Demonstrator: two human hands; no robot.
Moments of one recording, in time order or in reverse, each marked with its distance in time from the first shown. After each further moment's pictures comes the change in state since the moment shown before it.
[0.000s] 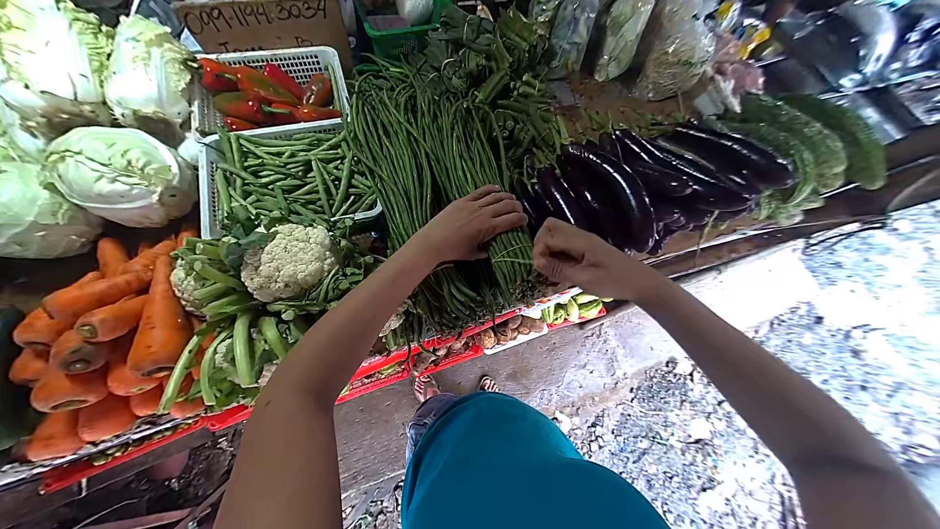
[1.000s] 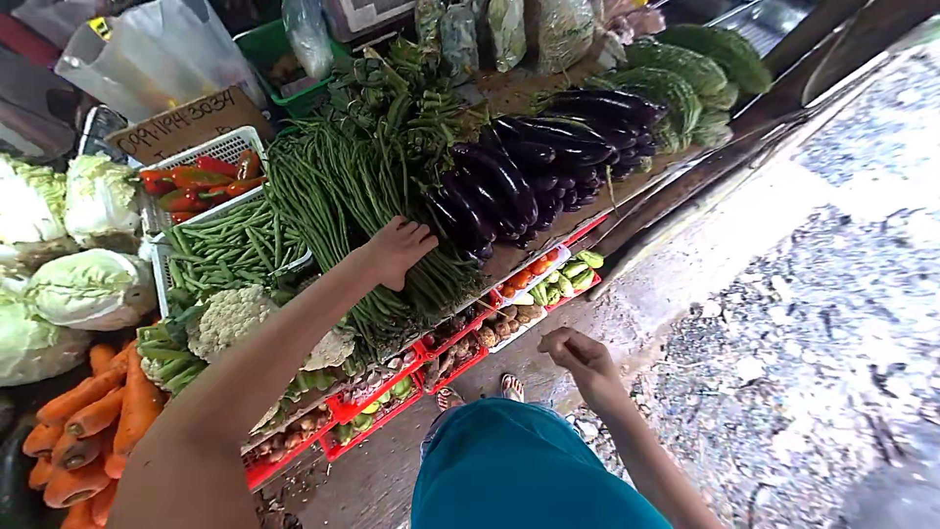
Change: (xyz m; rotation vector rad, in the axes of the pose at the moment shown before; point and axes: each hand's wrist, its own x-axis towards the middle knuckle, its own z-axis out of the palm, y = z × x) left_hand 0.054 0.047 -0.037 0.221 -0.878 -0.272; right_hand -0.203 0.035 0.141 0.611 0.890 0.126
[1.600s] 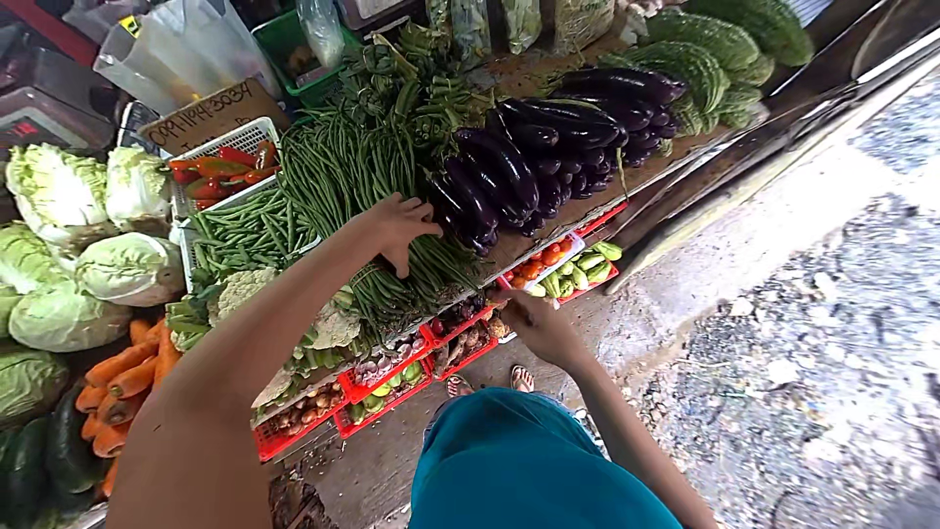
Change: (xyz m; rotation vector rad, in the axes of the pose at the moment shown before) left_hand 0.002 -0.004 -0.022 0.107 -0.126 -0.009; right_hand 0.058 -0.016 0.035 -0.499 -0.402 0.273
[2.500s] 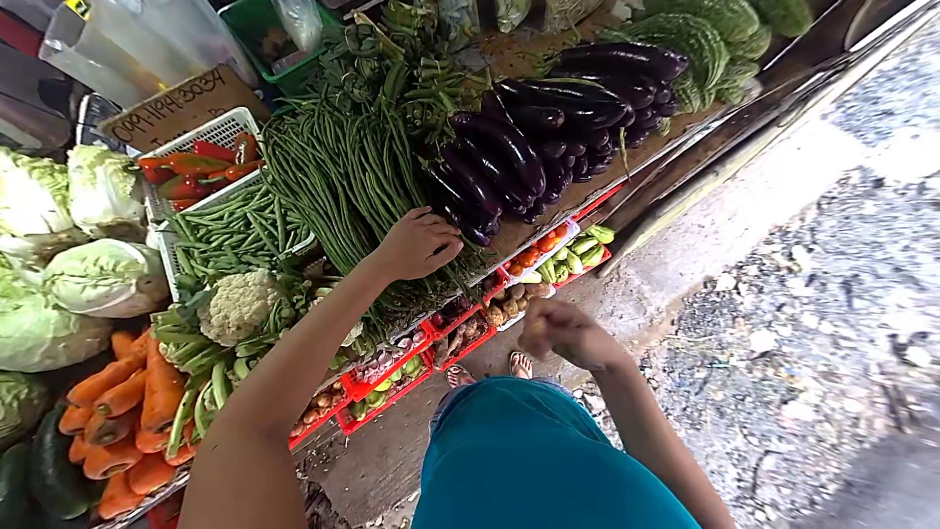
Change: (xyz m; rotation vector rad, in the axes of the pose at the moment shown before) left_hand 0.023 0.029 0.076 -0.400 0.691 0.218; right_hand -0.027 0.007 0.000 0.584 -0.076 -0.279
